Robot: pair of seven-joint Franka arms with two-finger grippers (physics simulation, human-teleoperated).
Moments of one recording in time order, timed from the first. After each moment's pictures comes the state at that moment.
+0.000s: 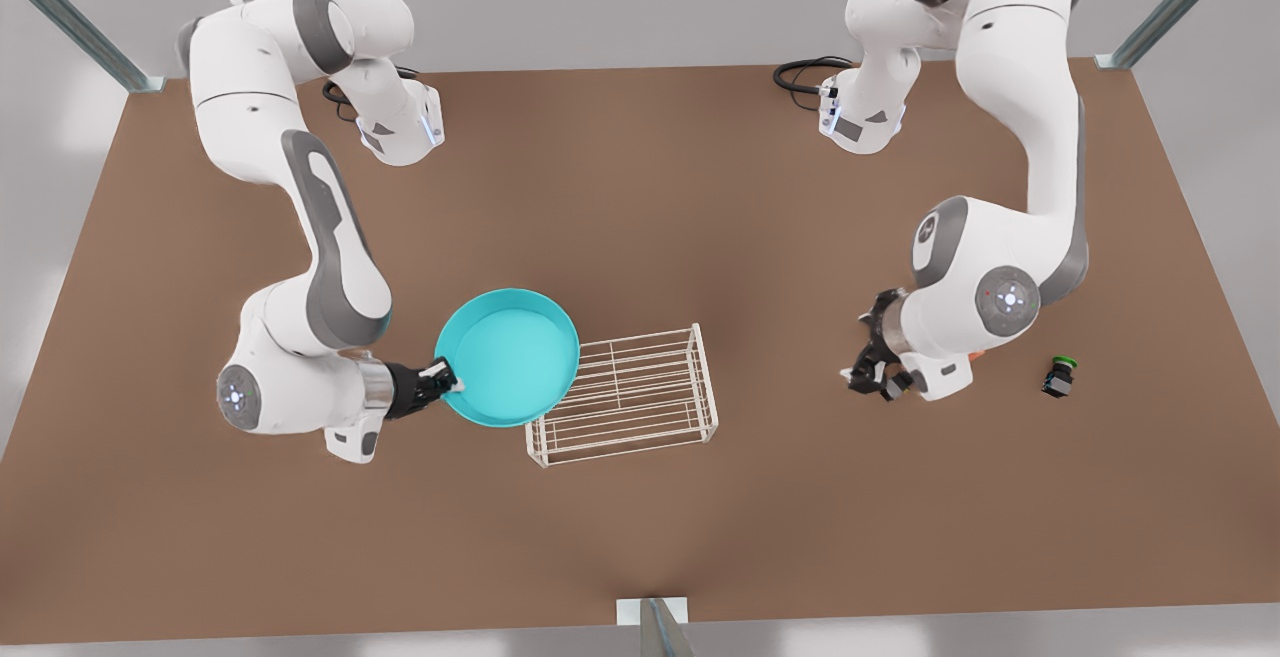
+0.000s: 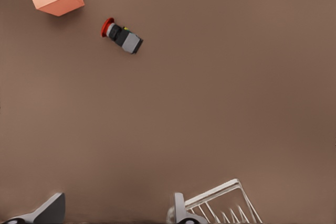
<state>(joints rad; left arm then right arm) -0.14 0.42 -0.13 -1.48 -0.12 1.75 -1.46 0.10 0.63 0.15 -1.27 0.42 1.73 -0.35</state>
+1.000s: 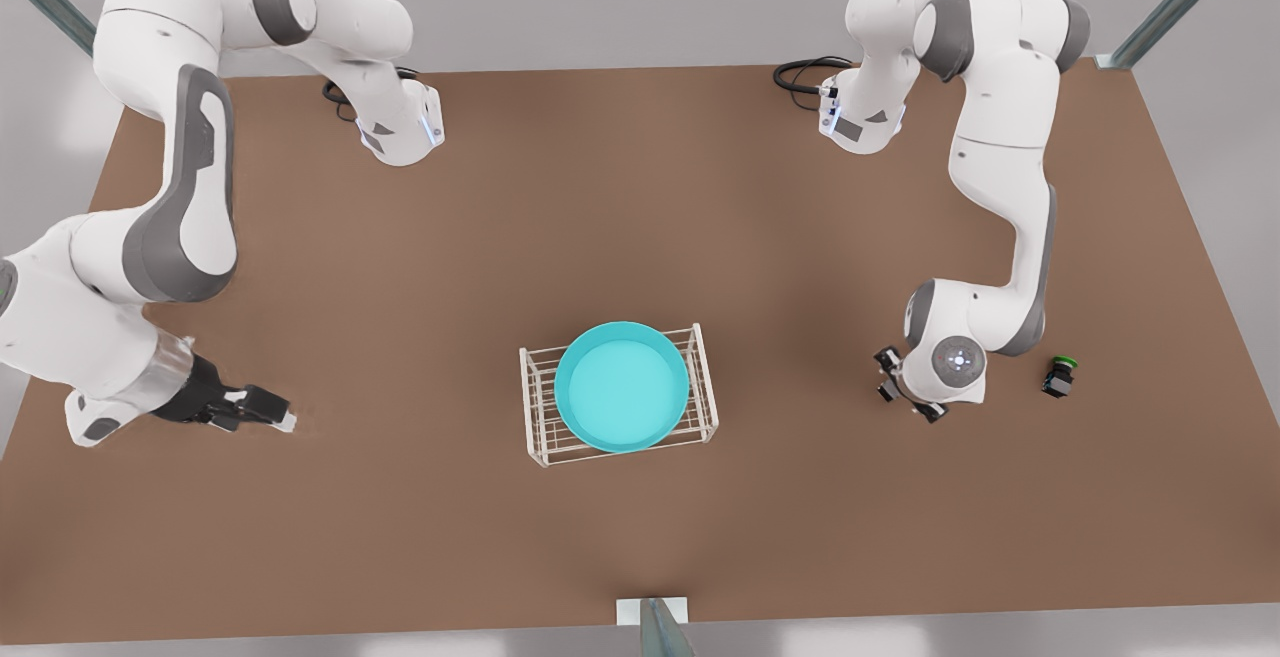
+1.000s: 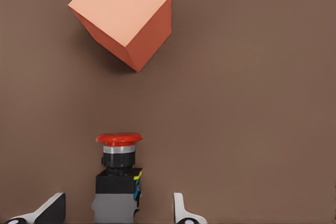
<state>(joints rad) -0.08 0.64 -0.03 -1.76 0.20 2.25 -2.40 -0.09 0.42 0.05 -1.27 0.15 1.80 0.03</state>
